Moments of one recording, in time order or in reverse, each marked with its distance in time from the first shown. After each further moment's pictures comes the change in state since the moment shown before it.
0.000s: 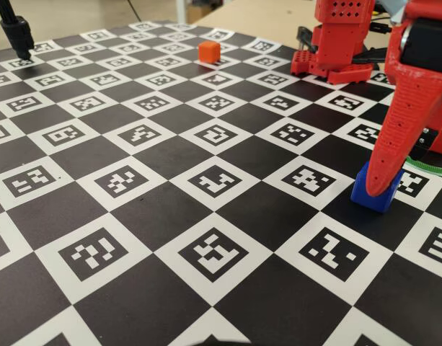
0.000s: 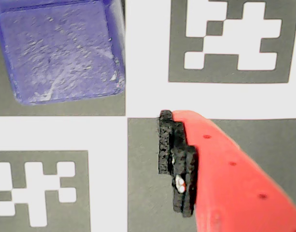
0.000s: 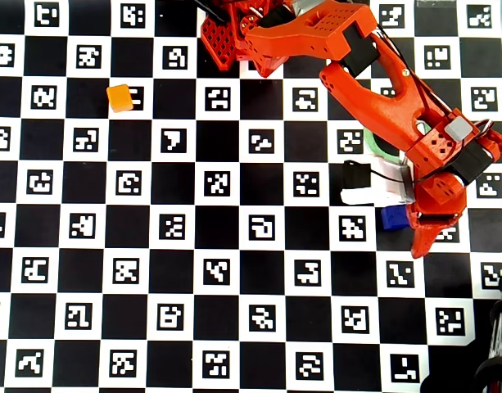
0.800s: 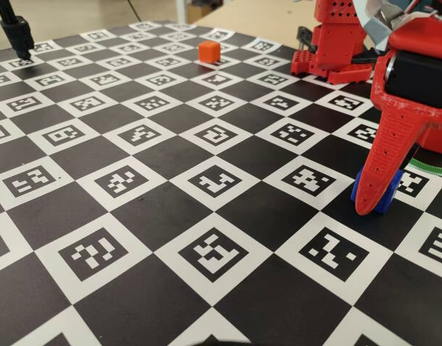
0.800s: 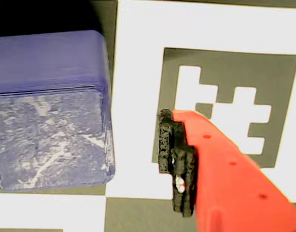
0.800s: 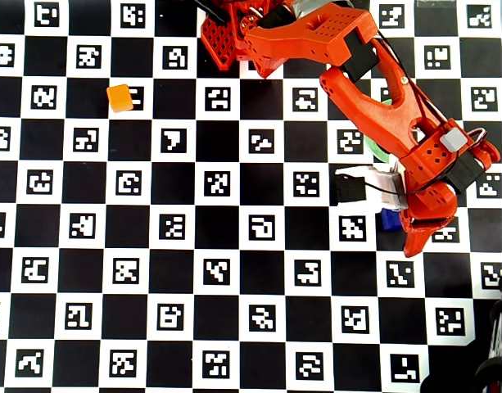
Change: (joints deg) arm 1.6 -2.4 3.5 -1.9 -5.5
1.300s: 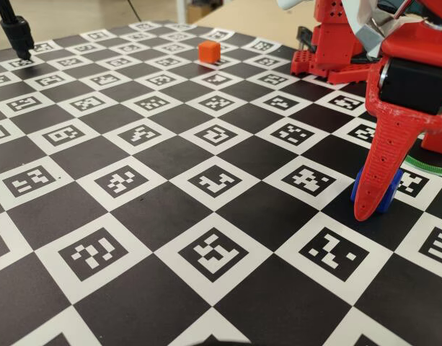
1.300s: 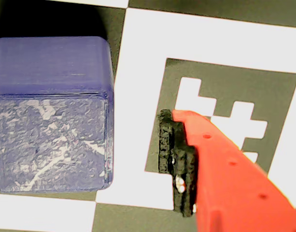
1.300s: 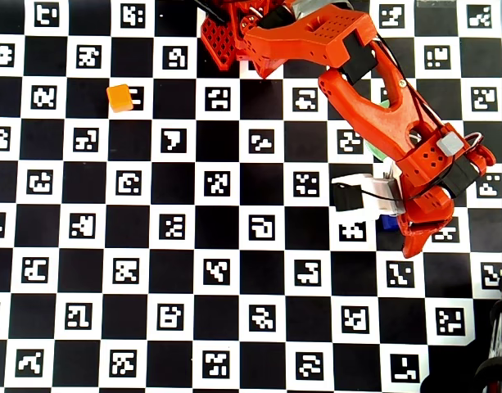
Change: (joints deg) arm 0.2 -0.1 0.1 0.0 -5.3
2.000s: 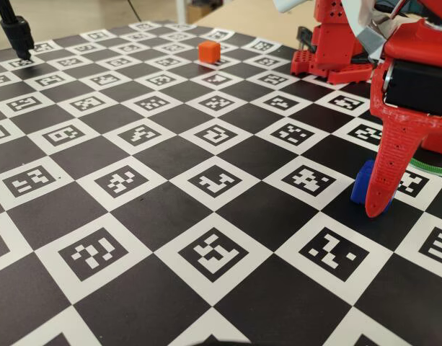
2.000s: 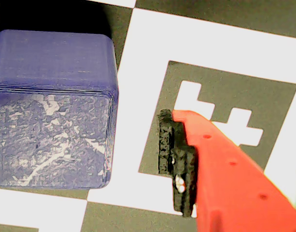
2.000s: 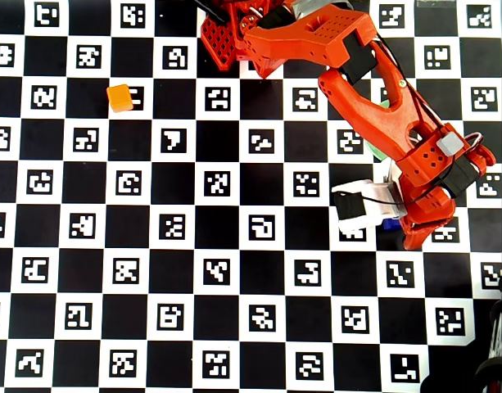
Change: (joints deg) arm 0.0 0.0 0.0 0.0 -2.6
